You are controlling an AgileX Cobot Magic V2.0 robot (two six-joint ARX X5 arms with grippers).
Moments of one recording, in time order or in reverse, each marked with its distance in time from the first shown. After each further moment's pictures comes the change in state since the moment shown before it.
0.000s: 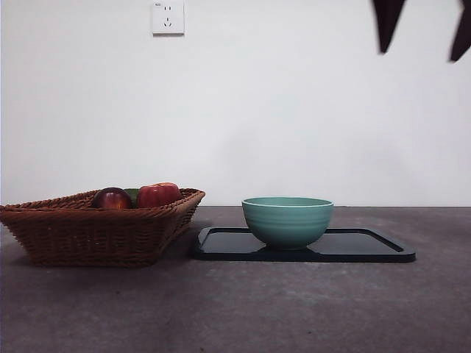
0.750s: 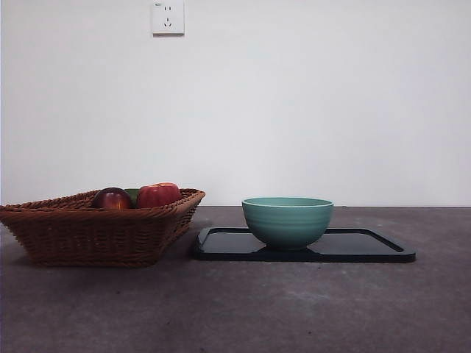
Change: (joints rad) left arm 0.000 0.014 0.000 0.068 -0.001 0.033; right arm 0.201 -0.704 -0.516 0.018 -0.006 0.058
